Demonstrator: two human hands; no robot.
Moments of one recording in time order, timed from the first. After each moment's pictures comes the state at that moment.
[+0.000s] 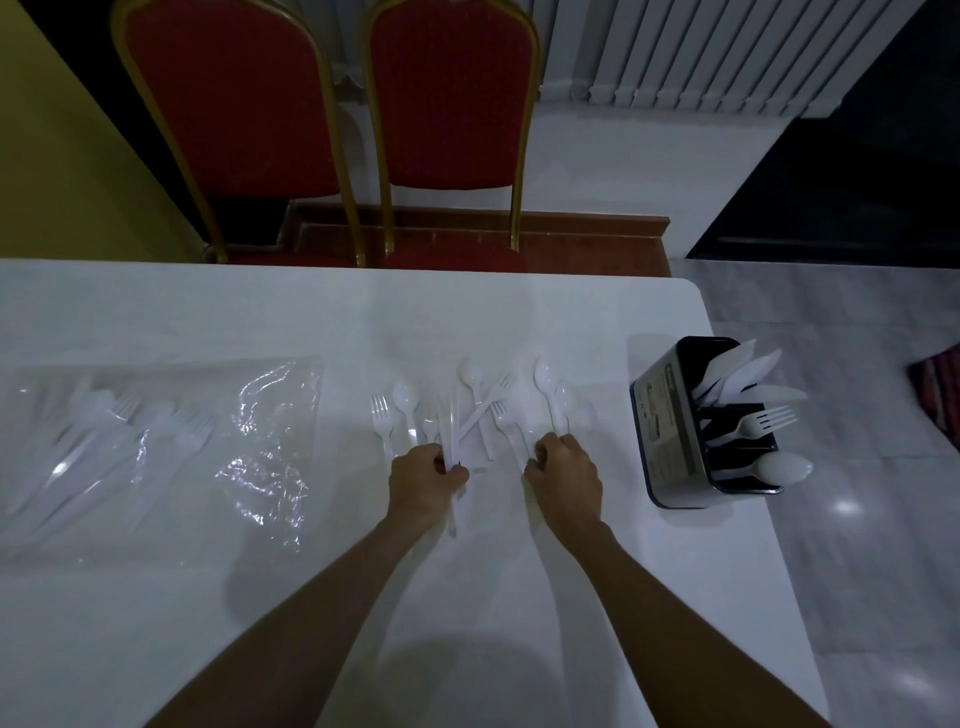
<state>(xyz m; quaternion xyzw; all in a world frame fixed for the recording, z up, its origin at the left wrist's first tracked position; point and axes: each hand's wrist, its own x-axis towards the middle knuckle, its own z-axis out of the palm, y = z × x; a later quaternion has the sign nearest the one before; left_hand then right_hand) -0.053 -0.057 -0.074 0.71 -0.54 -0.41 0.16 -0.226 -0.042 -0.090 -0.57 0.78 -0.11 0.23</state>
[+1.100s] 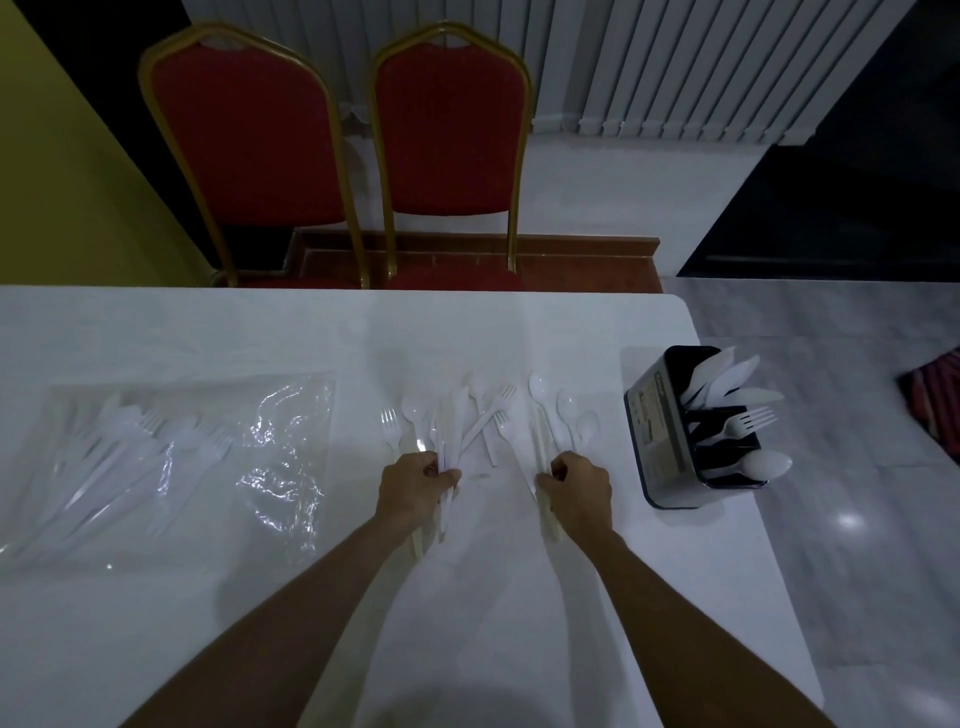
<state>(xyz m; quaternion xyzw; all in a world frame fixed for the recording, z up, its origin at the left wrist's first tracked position) -0.027 -0.054 -0.056 0.70 -0.53 -0.46 0.15 -0.236 -0.030 -0.081 -0.48 0.81 -0.16 0.31</state>
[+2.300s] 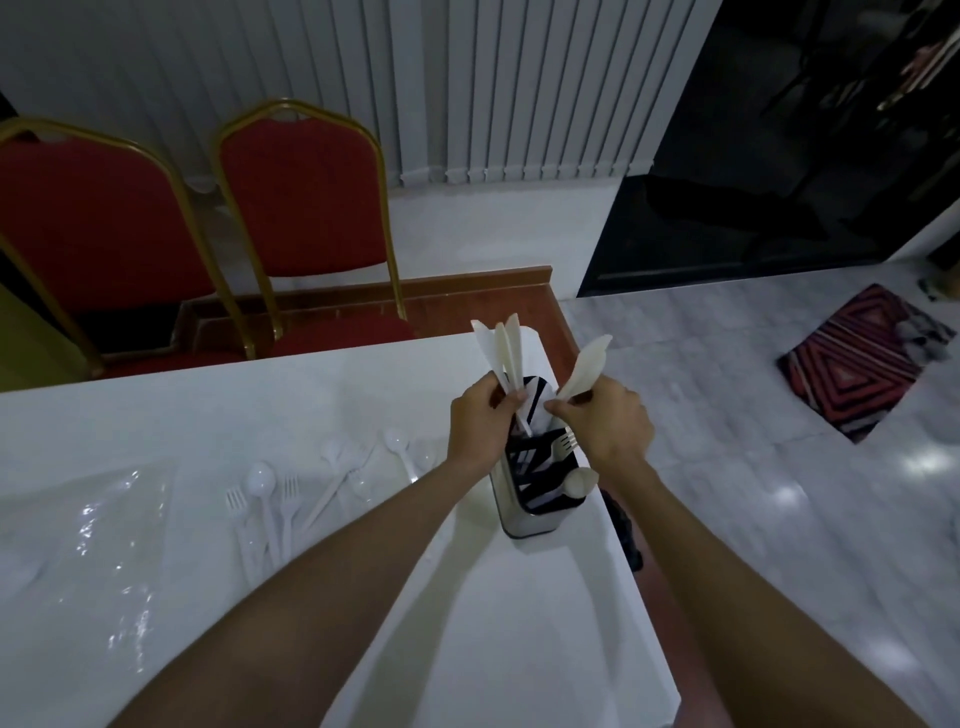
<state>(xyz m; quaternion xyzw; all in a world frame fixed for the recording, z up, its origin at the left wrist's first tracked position) -0.301 -0.104 0.034 0.54 -0.61 -0.47 0.33 -0.434 -0.057 0.064 -0.43 0.86 -0.22 0.14</state>
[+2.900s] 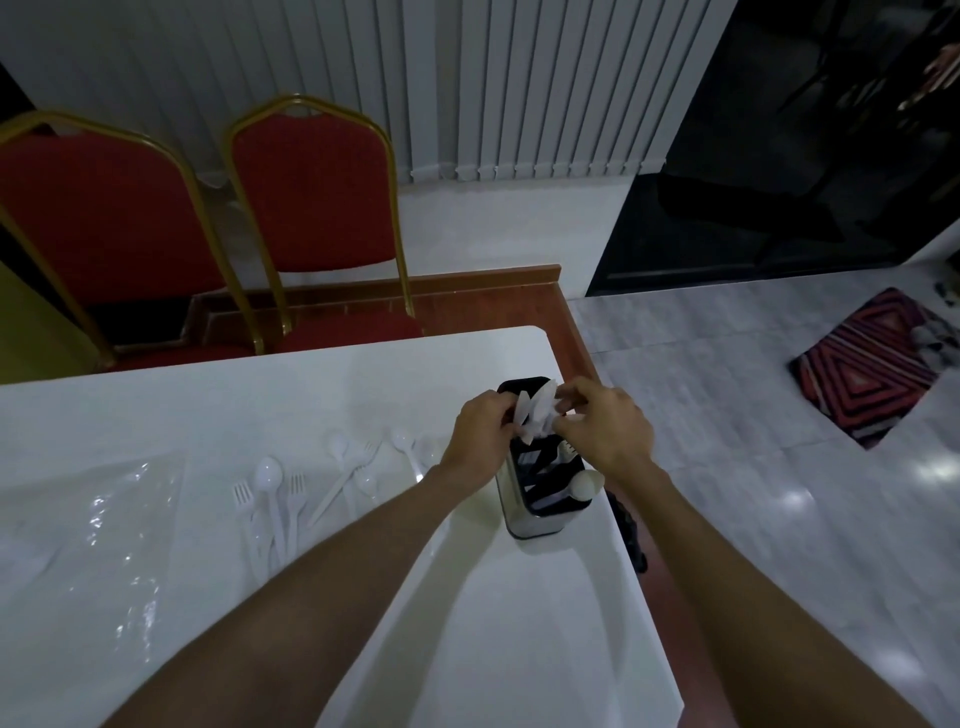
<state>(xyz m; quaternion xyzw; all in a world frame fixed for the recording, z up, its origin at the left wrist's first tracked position) -0.289 -0.106 0.020 0.47 -0.78 -0.34 0.22 -0.442 -0.058 0.049 -0.52 0.81 -0.19 0.16</state>
